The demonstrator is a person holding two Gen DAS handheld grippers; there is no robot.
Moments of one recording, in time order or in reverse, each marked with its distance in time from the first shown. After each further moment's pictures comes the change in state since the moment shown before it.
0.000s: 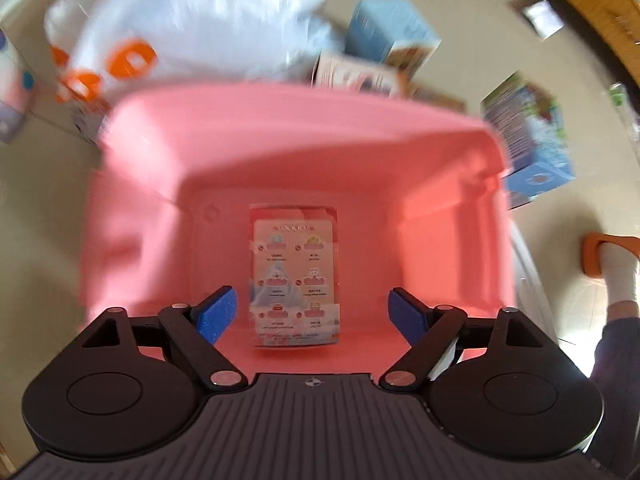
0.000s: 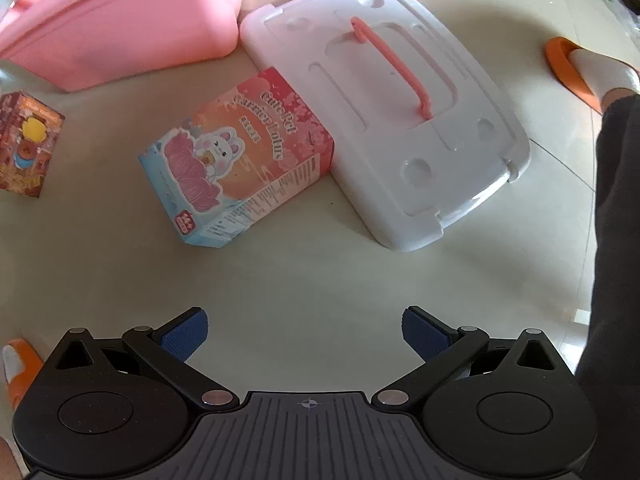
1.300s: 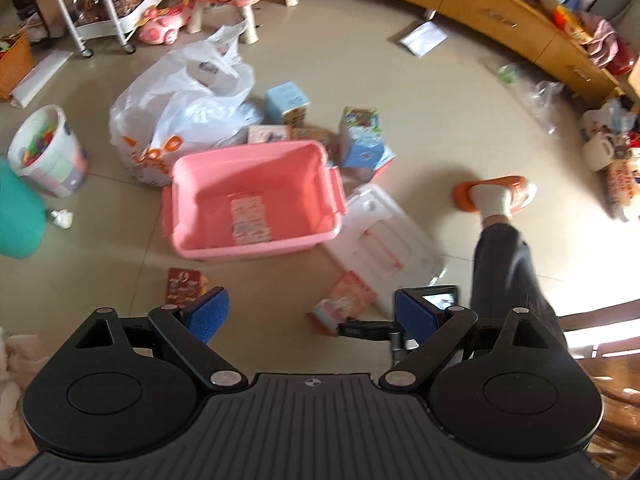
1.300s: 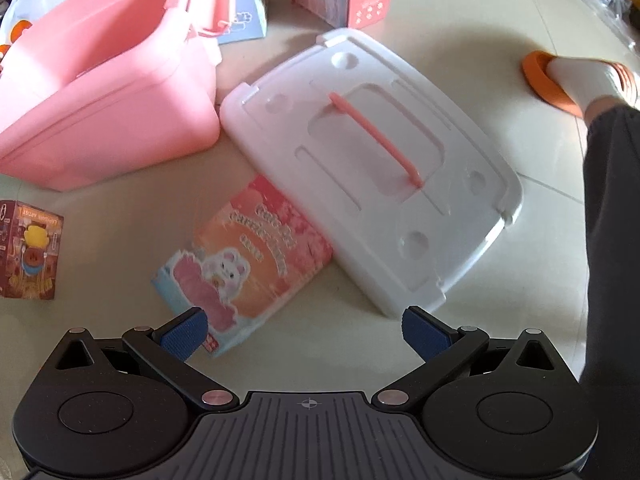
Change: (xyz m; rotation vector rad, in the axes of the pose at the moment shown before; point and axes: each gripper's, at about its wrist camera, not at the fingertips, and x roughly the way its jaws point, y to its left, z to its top) left arm -0.262 -0.069 -0.082 0.169 -0.092 -0.071; right arm -0.010 -0.002 0.048 0.136 -0.101 0.017
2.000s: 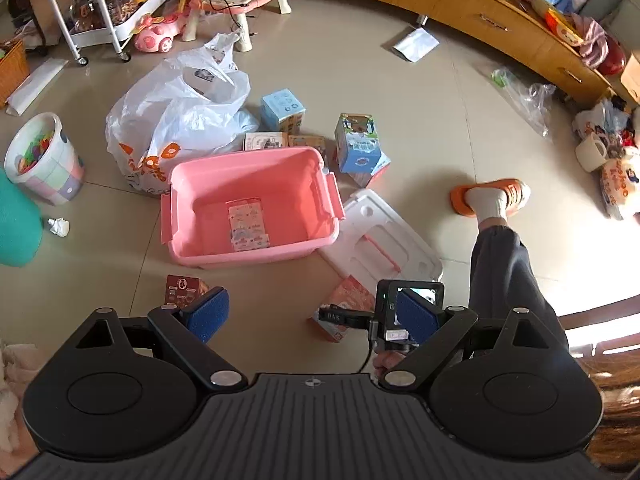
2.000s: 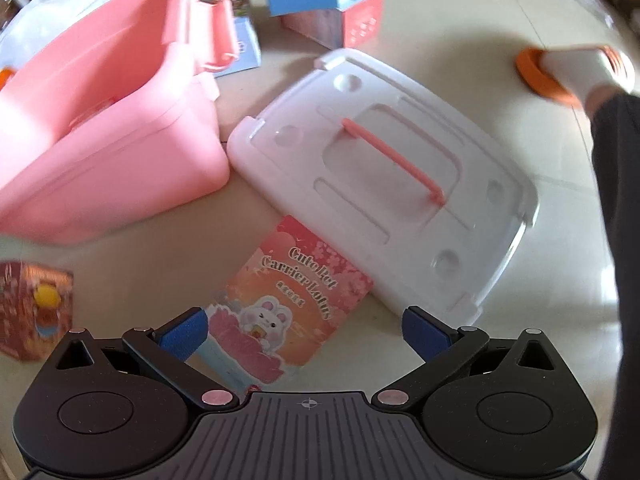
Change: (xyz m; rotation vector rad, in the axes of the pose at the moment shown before) left arm 0.001 0.004 -0.008 0.022 -0.008 -0.002; right arm 0.008 0.016 0.011 0.161 -0.068 0.022
